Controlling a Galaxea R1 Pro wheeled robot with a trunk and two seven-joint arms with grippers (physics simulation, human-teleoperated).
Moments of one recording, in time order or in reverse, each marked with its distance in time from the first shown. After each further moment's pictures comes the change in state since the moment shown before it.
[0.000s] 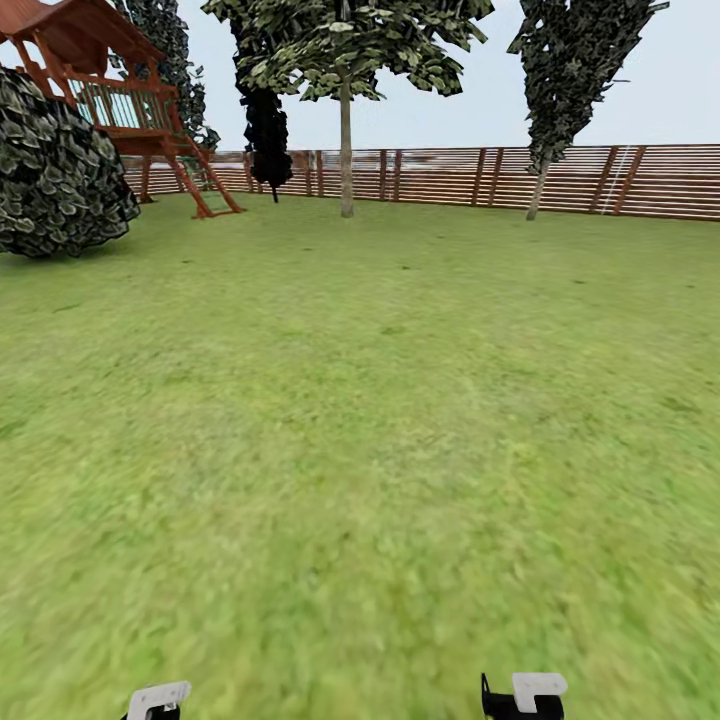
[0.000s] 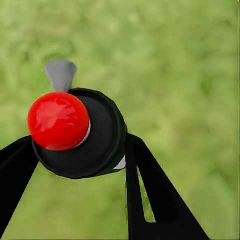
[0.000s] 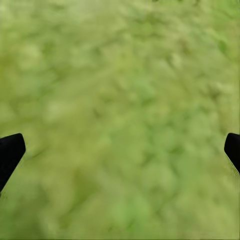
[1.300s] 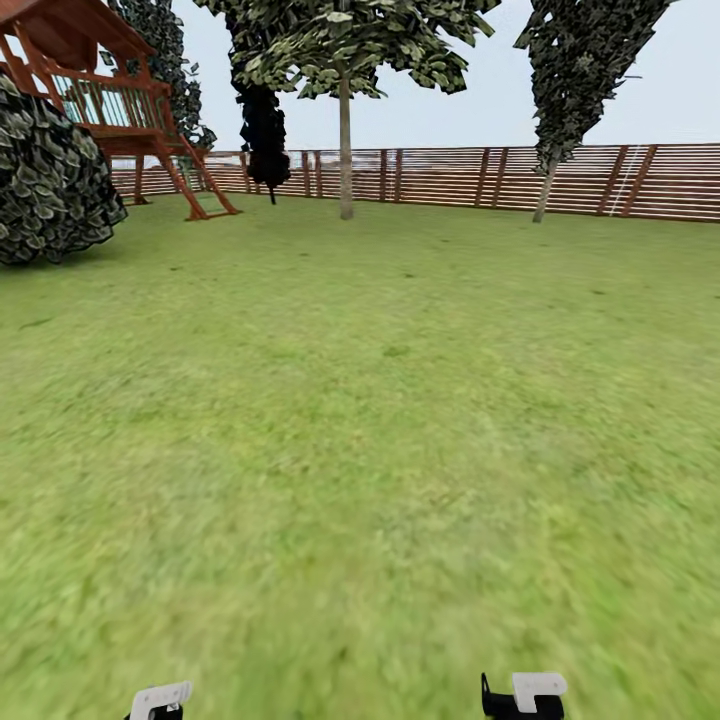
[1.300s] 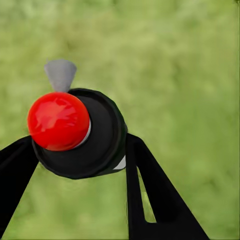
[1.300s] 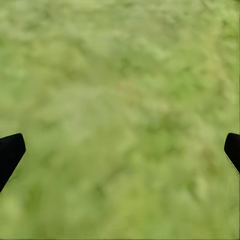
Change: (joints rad) left arm 0.000 -0.006 -0.002 0.001 -0.001 0.000 0.000; right arm 0.000 0.000 0.000 0.000 0.000 0.000 0.000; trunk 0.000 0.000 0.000
